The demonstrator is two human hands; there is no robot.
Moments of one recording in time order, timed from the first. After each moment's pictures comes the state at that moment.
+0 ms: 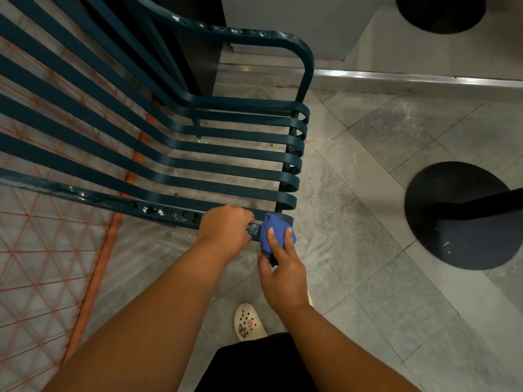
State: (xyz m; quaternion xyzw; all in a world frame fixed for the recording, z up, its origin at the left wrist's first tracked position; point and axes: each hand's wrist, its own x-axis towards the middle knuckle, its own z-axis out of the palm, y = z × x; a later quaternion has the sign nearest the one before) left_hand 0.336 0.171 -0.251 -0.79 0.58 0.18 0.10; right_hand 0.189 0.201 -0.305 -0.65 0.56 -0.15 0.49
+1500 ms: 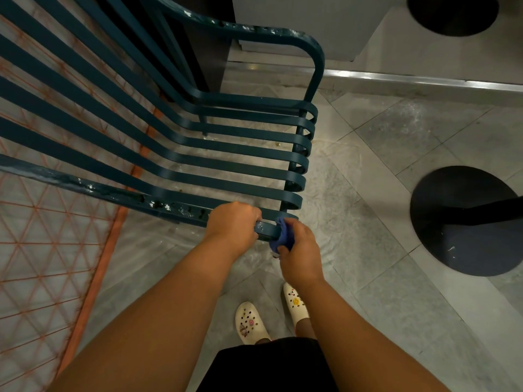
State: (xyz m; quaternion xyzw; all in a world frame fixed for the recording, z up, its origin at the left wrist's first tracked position) left_hand 0.337 0.173 -0.254 -0.79 0.57 0.19 0.10; right_hand 0.188 0.161 -0.307 -0.64 0.56 -0.12 0.51
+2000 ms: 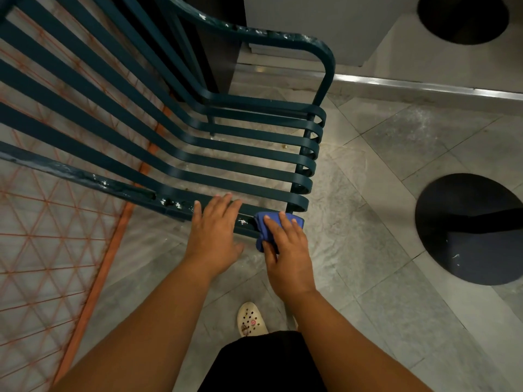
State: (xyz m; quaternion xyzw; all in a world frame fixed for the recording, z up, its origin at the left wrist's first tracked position) left_hand 0.364 0.225 -0.260 -0.84 0.53 0.15 0.04; right_hand 0.208 0.186 -0.297 -0.78 0.47 -0.13 0.38
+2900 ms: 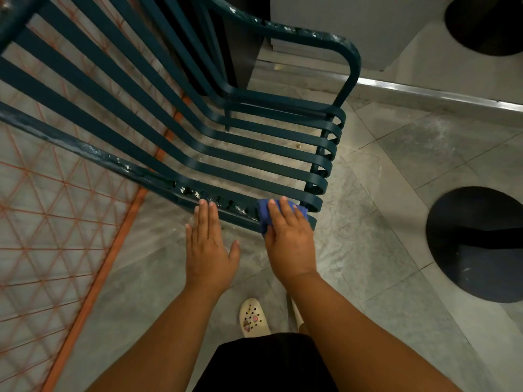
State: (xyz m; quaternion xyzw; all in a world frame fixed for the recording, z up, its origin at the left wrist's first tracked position) left_hand 0.354 0.284 -0.278 -0.91 0.38 0.15 -0.08; right_hand 0.244 0.180 -0.297 -0.87 0.43 -0.15 0.21
